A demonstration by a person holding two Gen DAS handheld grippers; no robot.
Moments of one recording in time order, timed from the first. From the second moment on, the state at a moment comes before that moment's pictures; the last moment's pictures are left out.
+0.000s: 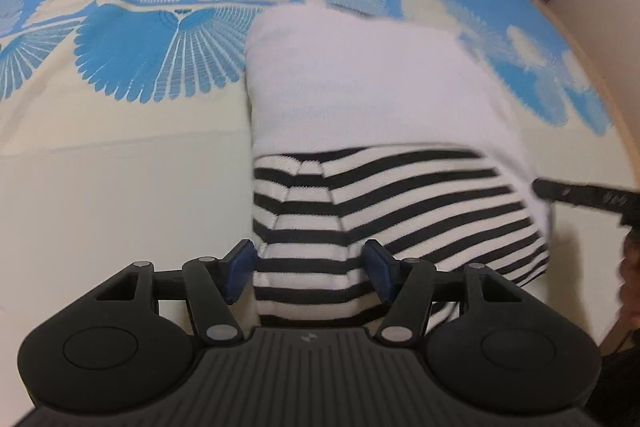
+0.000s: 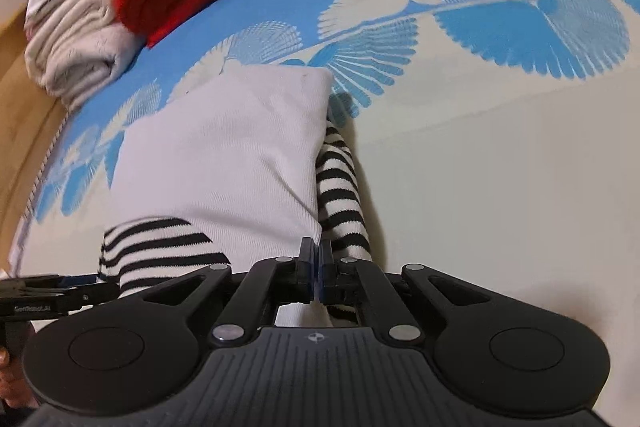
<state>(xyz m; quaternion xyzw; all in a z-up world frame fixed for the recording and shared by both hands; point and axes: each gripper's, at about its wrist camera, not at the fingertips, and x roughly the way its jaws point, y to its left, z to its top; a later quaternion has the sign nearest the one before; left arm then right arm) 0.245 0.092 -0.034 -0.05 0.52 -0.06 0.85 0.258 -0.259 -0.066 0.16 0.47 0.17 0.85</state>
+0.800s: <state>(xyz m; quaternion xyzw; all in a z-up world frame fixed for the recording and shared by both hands) 0.091 0.050 0.065 0.05 0.36 0.01 0.93 0.159 -0.266 0.027 0.02 0.33 0.08 0.94</state>
